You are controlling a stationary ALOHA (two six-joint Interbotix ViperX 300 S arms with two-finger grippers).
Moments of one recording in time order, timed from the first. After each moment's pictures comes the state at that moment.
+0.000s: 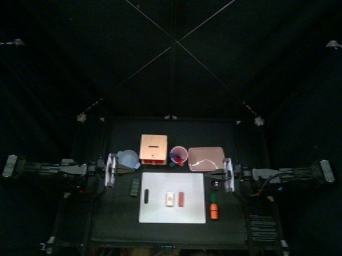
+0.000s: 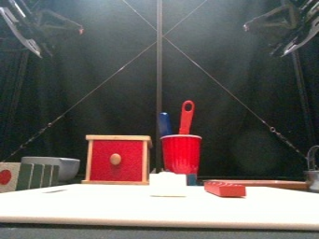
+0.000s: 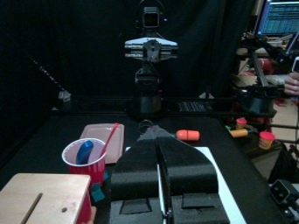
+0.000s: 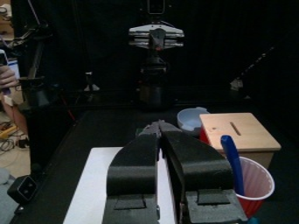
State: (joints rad) left arm 0.00 -0.96 1.19 0.00 -0.29 0.00; right arm 0.00 -0.97 1.17 0.00 -0.29 0.00
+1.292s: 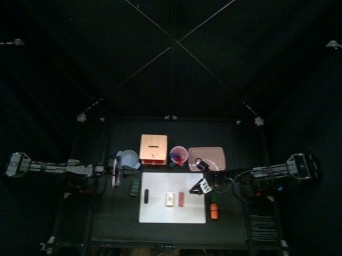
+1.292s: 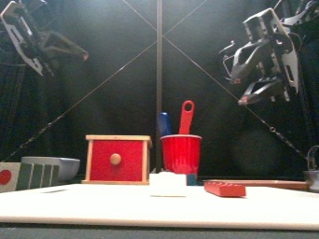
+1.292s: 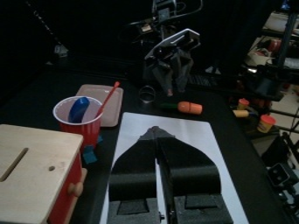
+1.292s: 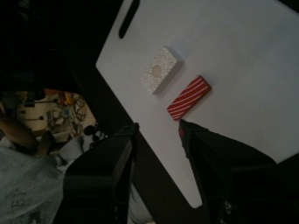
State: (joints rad) left arm 0.01 -0.82 1.22 -0.11 -0.30 -0.01; right arm 0.03 -0.40 0.90 0.48 0.23 0.57
